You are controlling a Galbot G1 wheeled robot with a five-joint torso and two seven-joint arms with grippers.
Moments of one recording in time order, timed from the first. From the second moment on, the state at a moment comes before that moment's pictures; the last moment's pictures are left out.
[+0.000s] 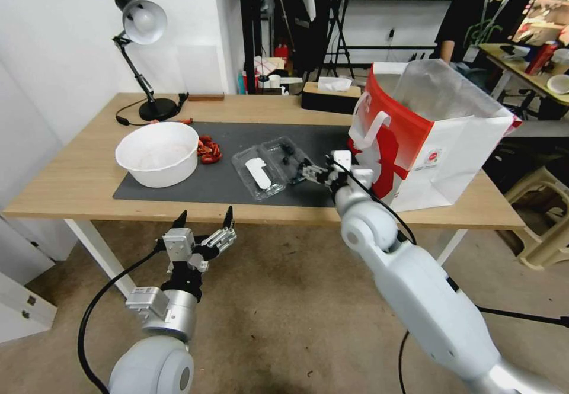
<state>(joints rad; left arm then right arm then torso) 1.65 -1.54 -0.48 -2.28 -0.22 0.12 -0.01 -0.68 1.22 -0.05 1.73 0.68 -0.53 0.56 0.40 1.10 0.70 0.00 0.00</state>
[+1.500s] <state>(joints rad) 1.64 -1.53 -0.48 -2.25 -0.23 0.08 -0.03 -0.66 1.28 0.01 1.70 0.82 -0.73 0.72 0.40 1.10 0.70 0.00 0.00</state>
